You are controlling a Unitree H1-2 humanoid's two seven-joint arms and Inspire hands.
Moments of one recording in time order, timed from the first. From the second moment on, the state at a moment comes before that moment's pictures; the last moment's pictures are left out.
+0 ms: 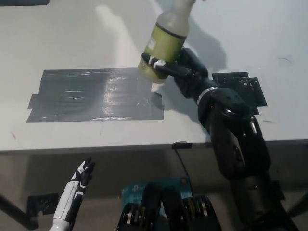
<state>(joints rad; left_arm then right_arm) 0.01 0.16 -0.04 0.12 0.12 -0.21 -0.02 -0.81 0.10 0.02 0.34 0.33 0.48 -0.03</state>
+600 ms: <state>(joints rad) 0.01 0.17 -0.05 0.11 0.15 -0.17 -0.03 -0.83 0.03 0.14 0.36 0.39 0.47 0.00</state>
